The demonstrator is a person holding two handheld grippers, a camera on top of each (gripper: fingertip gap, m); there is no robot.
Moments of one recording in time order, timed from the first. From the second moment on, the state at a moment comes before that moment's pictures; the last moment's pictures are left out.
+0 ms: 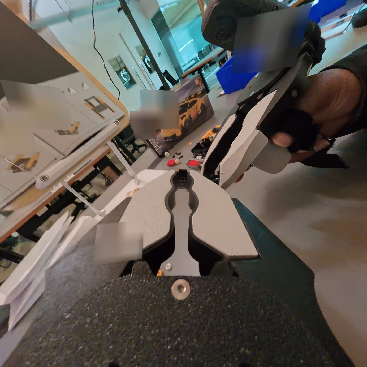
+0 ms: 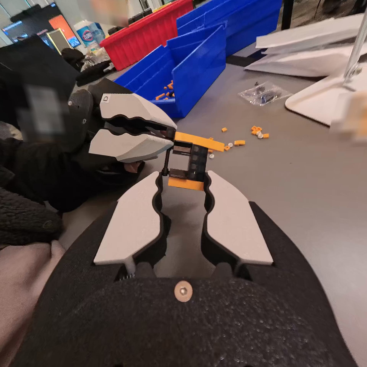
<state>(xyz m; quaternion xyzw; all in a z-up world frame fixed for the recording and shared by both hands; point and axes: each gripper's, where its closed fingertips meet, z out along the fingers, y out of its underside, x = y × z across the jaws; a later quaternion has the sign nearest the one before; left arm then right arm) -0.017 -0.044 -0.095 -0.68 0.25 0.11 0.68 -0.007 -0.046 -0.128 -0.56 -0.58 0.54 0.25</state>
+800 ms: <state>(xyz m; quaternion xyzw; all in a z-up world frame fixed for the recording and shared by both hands) -0.042 -0.036 -0.128 -0.79 0.10 -0.10 0.60 0.001 -0.034 -0.142 -0.61 -0.51 0.60 0.09</state>
